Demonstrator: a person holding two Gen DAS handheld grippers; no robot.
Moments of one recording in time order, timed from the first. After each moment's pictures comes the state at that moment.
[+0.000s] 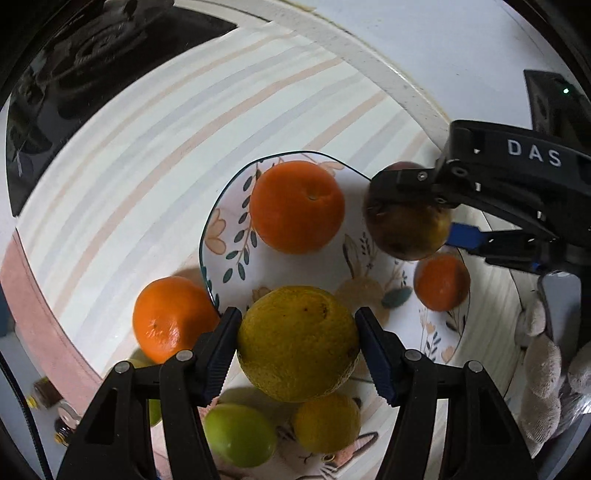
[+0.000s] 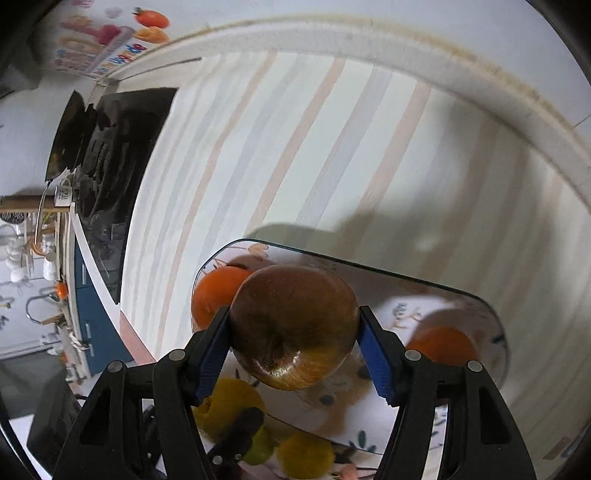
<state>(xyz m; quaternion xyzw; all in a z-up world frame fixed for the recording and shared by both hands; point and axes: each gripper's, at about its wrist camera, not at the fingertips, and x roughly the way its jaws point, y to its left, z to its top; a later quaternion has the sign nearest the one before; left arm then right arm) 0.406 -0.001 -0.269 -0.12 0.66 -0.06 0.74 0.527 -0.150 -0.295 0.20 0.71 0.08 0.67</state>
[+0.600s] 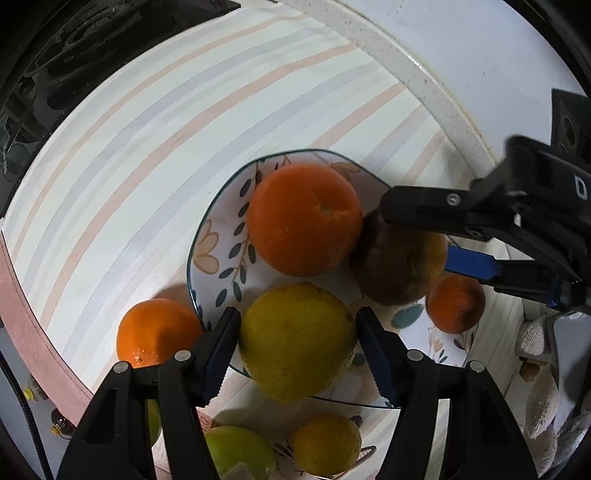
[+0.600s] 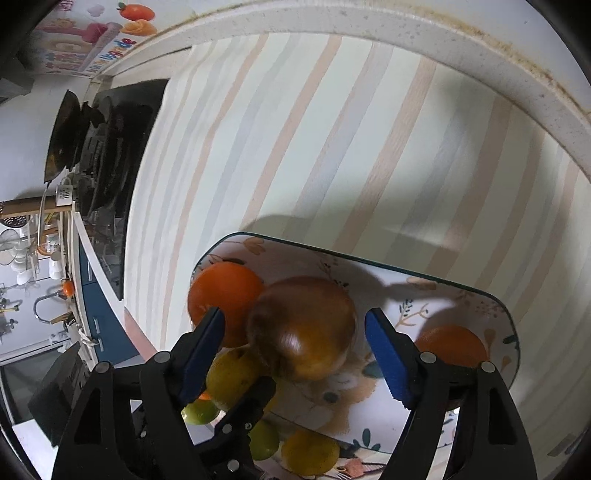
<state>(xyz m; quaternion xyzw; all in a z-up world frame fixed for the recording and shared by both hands) 0.431 -0.004 -0.286 -0.13 0.68 -0.05 0.72 0.526 -0.155 -0.303 0.21 0.73 0.09 0.65</state>
